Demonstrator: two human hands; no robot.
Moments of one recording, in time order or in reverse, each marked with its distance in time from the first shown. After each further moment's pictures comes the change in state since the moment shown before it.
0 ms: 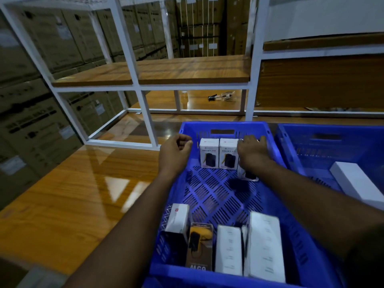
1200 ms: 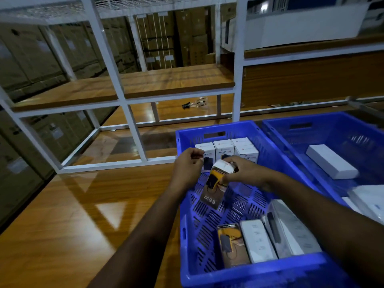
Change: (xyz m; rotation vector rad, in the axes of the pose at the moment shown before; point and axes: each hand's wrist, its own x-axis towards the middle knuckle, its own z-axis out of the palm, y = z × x) left_hand -0.002 -0.013 -0.024 -0.081 -0.450 0.012; right_hand -0.082 -0.053 -0.026 1.358 -0.317 0.067
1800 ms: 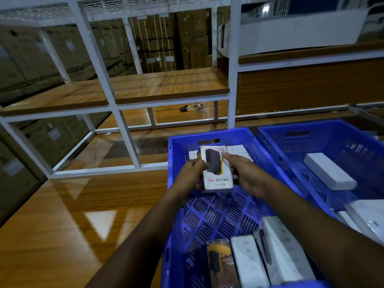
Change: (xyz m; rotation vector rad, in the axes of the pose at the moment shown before) left_hand 0.015 0.018 0.030 -0.422 -0.224 -0.247; right_hand 0.020 -0.002 -0.018 0.638 0.160 0.020
